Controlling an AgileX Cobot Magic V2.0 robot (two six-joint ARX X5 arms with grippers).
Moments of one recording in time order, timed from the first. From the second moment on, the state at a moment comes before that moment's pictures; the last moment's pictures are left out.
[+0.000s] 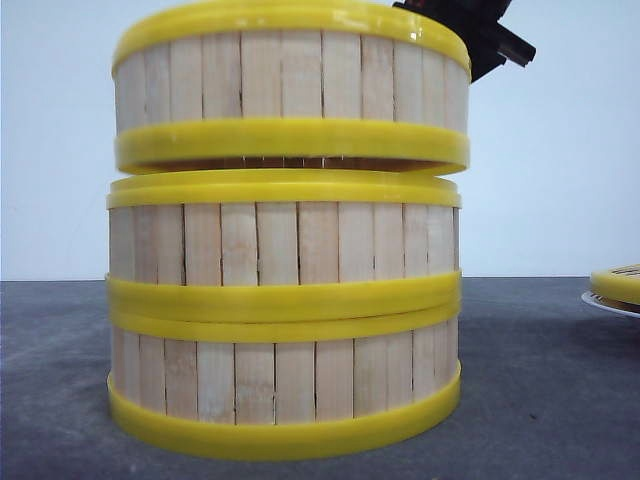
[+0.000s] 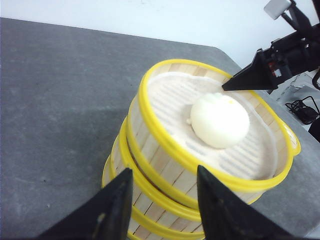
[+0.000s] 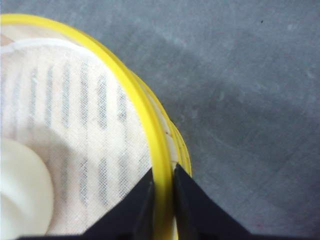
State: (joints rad) left arm -0.51 0.34 0.78 -0.72 0.11 -0.33; right arm 0.52 1.52 1.44 -0.83 -0.21 0.10
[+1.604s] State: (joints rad) left arm -0.51 0.34 0.78 -0.73 0.11 -0.31; right arm 0.52 1.57 1.44 -0.85 -0.16 0.07
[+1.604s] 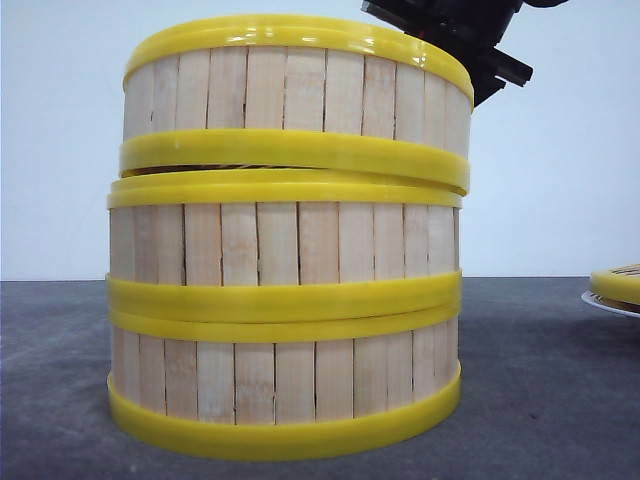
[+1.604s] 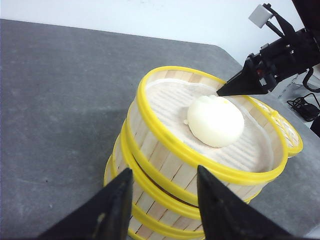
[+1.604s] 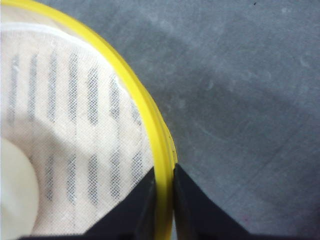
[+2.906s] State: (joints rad) left arm -0.51 0.34 0.78 -0.72 0.11 -0.31; right arm 0.52 1.53 1.45 -0.80 -0.21 0.07
